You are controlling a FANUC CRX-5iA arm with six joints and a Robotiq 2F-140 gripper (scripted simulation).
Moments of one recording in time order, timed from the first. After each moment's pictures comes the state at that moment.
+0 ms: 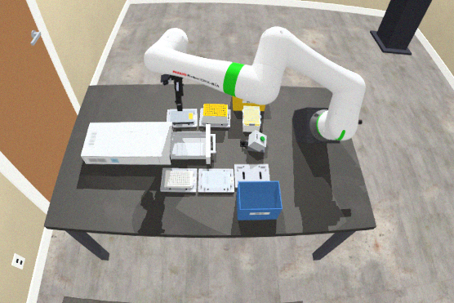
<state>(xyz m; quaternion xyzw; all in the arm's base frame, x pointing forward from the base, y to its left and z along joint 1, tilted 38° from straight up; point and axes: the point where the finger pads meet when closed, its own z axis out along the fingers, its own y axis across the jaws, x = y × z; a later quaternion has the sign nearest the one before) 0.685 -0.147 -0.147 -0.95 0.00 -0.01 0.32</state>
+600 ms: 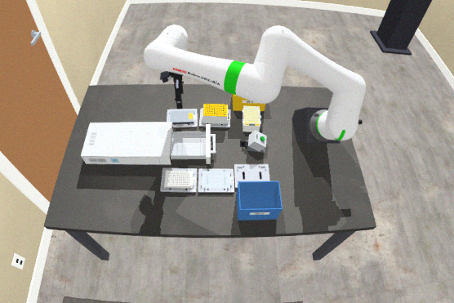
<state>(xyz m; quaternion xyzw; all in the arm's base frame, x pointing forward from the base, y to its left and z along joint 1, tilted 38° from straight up) 0.684 -0.157 -0.134 -0.95 0.00 -0.01 0.32</state>
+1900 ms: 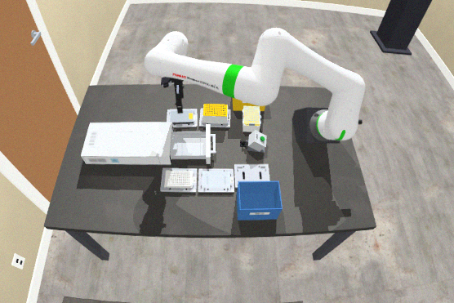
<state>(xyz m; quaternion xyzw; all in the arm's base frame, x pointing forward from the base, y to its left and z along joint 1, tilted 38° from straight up) 0.685 -0.137 -0.160 -0.95 0.00 -0.01 0.32</state>
